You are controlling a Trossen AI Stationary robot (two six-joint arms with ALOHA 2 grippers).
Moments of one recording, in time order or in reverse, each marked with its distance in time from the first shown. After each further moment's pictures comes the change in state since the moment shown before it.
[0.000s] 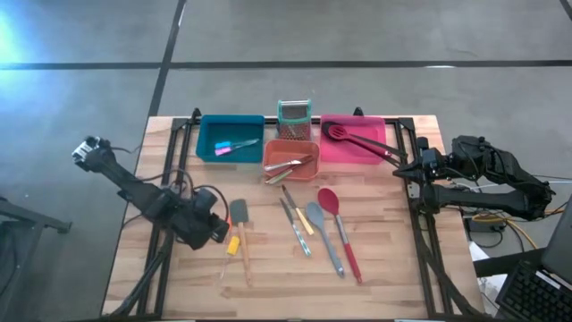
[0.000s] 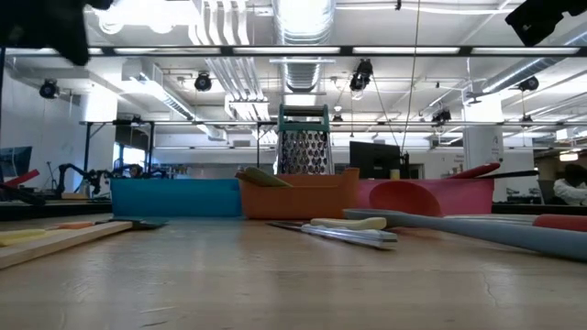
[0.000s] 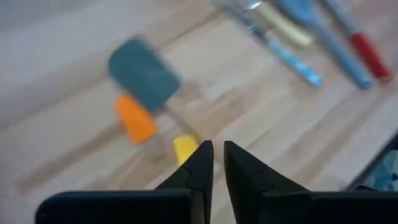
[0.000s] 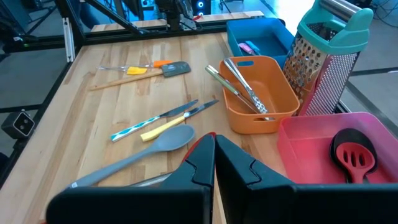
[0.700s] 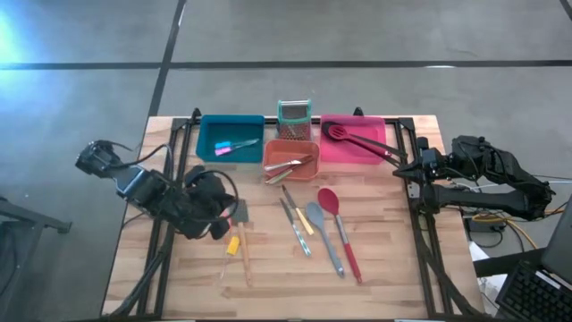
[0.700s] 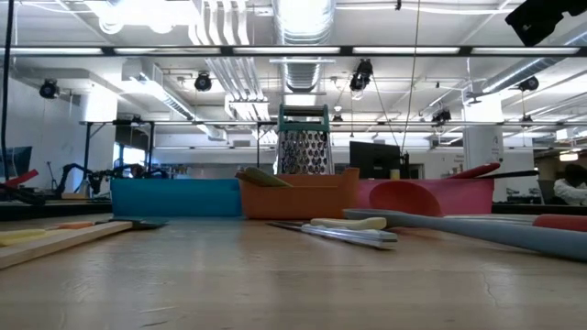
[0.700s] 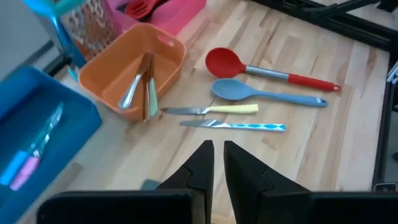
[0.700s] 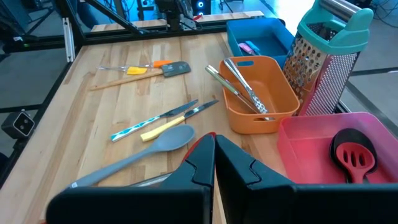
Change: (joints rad) left arm 0.059 0.135 0.490 -0.166 -0.254 0.714; right arm 0.000 0.000 0.000 0.000 0.000 0.000
